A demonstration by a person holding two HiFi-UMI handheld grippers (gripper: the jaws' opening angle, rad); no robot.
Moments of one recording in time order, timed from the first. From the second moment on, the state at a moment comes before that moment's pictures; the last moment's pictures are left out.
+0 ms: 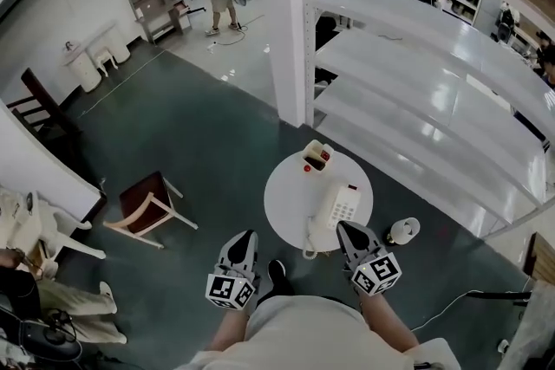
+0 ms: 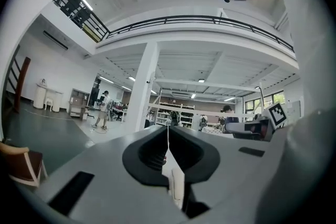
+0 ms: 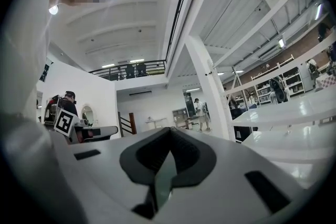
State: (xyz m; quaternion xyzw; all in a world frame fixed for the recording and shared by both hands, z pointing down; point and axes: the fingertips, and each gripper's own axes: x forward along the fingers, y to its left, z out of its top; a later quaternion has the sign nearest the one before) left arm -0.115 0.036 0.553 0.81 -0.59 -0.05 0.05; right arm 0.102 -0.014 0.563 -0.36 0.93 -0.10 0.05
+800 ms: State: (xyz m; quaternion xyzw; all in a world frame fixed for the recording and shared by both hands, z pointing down) left arm -0.215 -0.115 0.541 0.85 -0.52 -0.05 0.07; right arm 0.025 -0.134 0.542 -0.46 0.89 -0.08 0.03
